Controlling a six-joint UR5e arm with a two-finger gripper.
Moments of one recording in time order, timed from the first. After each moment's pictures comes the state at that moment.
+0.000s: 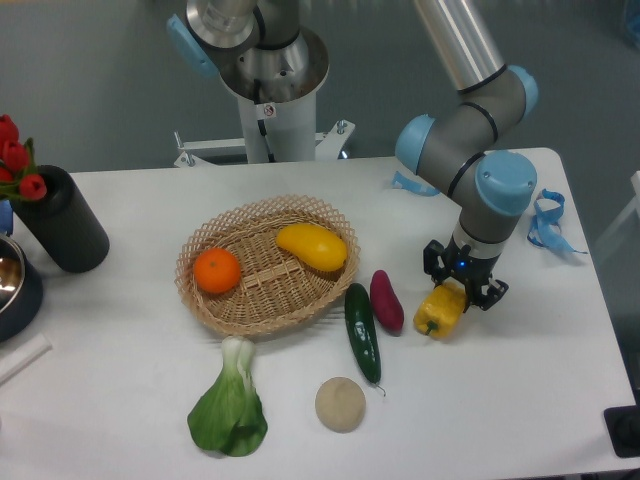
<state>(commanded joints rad) 2.79 -2.06 -1.75 -0.82 1.45 1.45</state>
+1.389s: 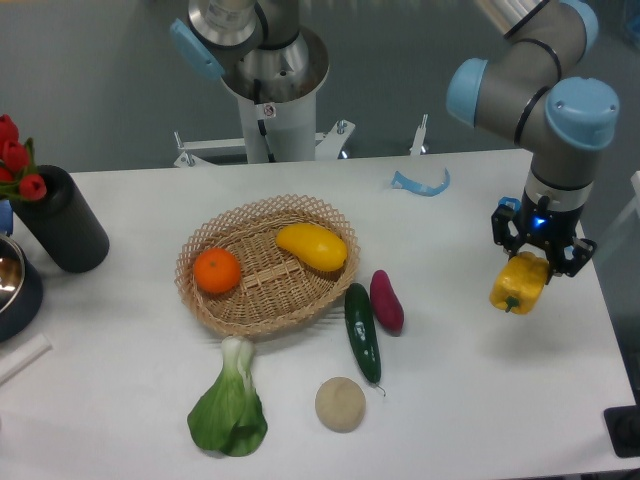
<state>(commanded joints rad) 2.84 -2.00 -1.51 -1.01 1.49 1.46</state>
